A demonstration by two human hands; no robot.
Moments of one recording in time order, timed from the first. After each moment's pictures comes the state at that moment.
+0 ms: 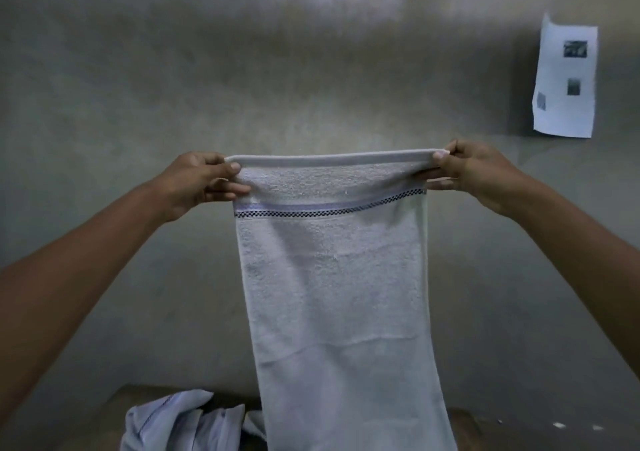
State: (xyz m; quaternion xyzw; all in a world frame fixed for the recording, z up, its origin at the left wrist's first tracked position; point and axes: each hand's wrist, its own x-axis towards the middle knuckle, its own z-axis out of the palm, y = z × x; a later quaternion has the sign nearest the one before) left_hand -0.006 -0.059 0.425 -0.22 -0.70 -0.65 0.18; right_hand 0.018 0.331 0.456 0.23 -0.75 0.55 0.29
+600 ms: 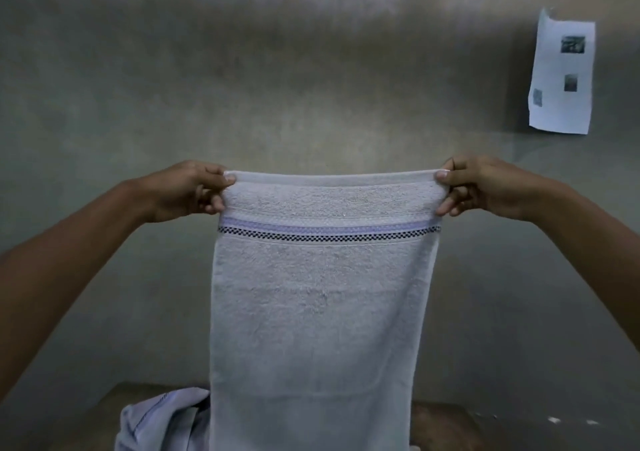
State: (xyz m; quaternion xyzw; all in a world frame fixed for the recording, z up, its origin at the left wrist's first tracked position) left_hand -0.001 -0.062 0.420 -0.22 -0.76 -0.60 0.08; right_hand 0.036 0.350 0.450 0.20 -0.82 0.52 0.12
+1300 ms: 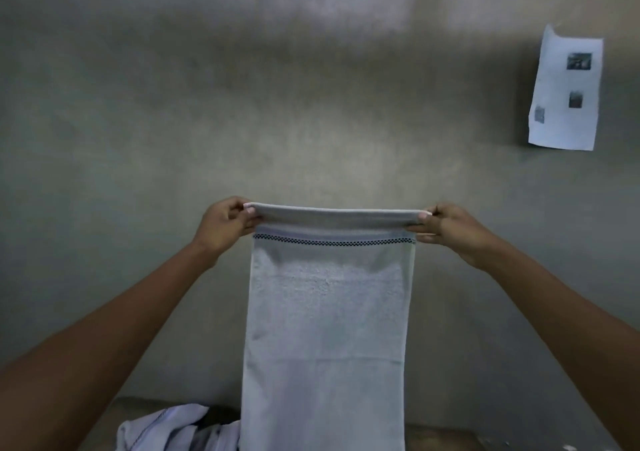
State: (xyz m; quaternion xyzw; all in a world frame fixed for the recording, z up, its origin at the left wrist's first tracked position) left_hand -0.074 -0.029 0.363 -0.19 -0.69 -0.64 0.30; right_hand -0.044 0.338 0.398 0.15 -0.78 0.56 0.22
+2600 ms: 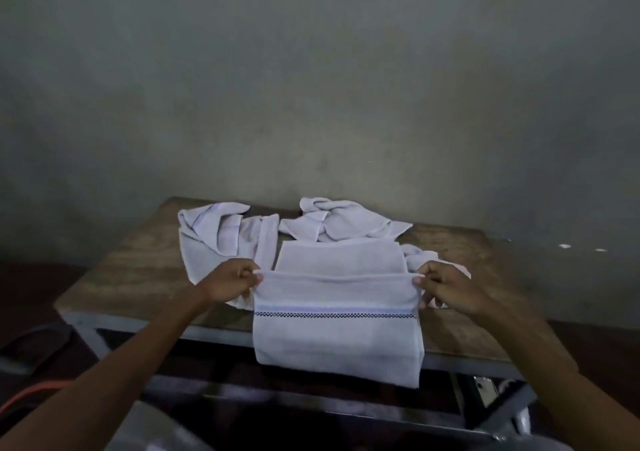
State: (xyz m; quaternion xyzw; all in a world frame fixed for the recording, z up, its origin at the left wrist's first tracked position) left_hand 0.022 -0.075 -0.005 -0.04 -0.91 -0.40 -0.07; right_hand 0.036 0.323 0.017 0.02 -0.90 0.43 -0.06
